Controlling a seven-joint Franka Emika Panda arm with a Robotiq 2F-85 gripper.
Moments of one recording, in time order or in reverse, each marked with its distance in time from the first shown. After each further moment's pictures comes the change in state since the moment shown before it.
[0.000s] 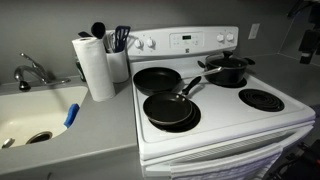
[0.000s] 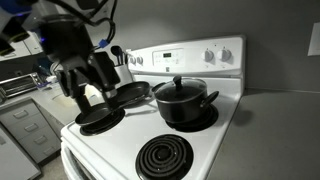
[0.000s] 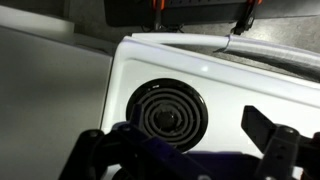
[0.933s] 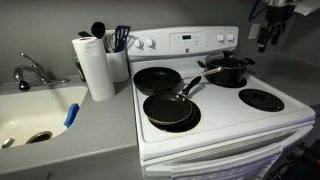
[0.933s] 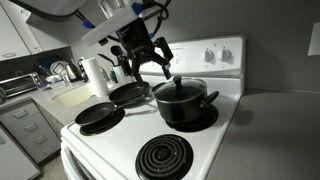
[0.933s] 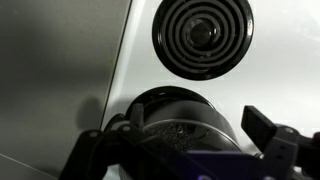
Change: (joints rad) arm -0.023 0.417 -0.063 0.291 -0.063 0.260 -0.113
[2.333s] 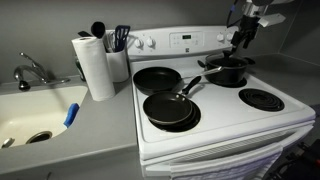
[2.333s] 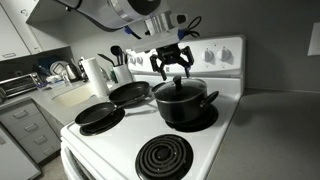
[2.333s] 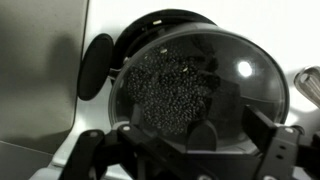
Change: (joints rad) arm -0.049 0.340 -0.022 0.252 0.195 0.207 -0.117
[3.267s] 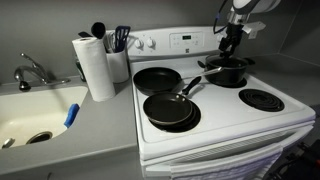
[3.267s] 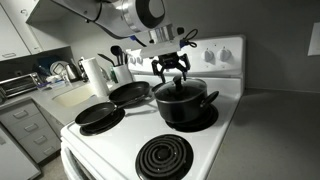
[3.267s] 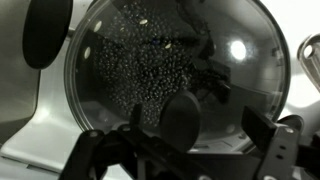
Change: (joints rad) arm -0.004 0.171 0.048 0.156 0.035 -0.019 -0.042
